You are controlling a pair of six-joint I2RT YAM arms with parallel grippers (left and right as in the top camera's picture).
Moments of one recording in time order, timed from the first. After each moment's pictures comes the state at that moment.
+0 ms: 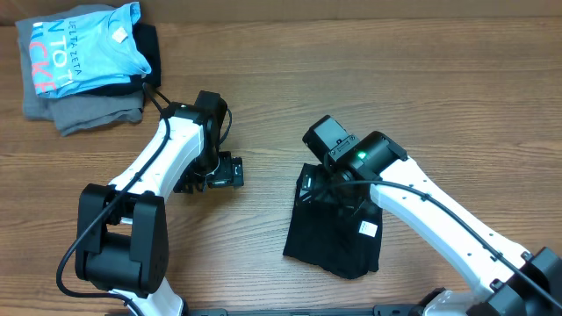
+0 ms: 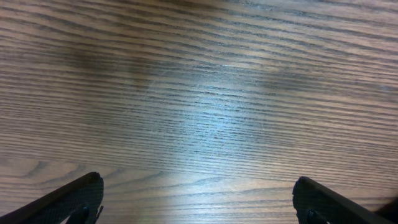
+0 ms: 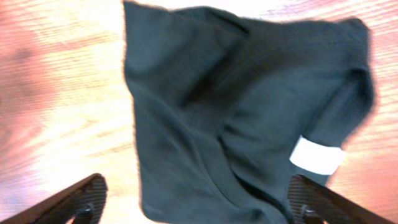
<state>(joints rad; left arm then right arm) -0.22 1.84 1.26 -1.13 0.02 -0.34 0.67 1.56 1.30 -1.19 -0.02 0.84</state>
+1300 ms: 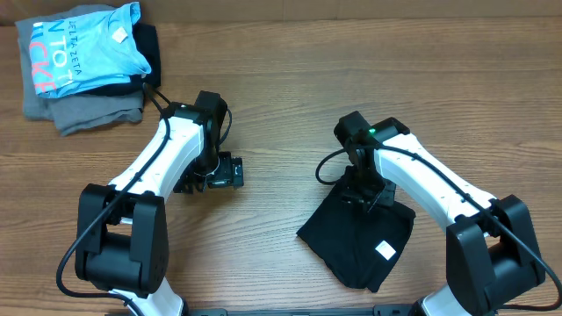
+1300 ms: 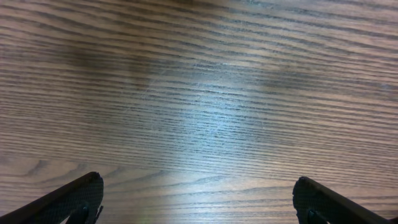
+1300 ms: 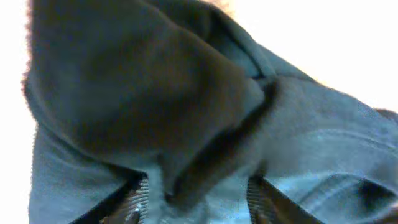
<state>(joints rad) -0.22 1.84 1.26 -1.13 0.02 -0.34 0.44 1.74 1.18 -1.20 0.01 0.72</state>
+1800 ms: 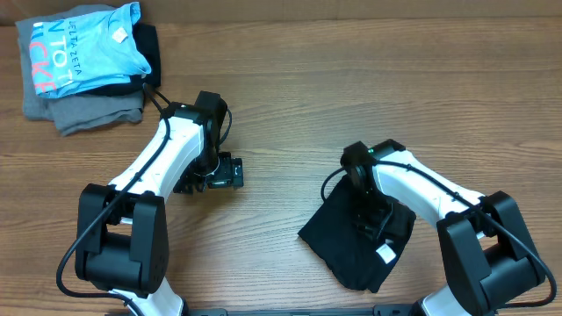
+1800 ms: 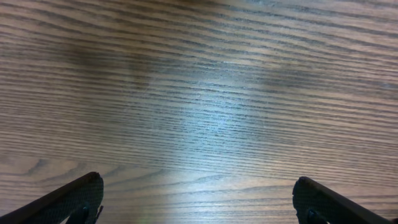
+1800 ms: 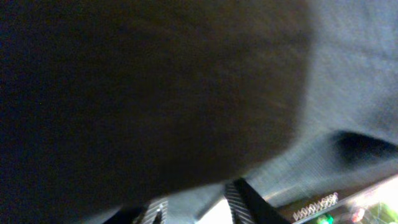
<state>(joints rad) -0.22 1.84 1.26 -1.13 0.02 -0.34 0.44 1.74 0.99 -1.22 0.03 0.82</state>
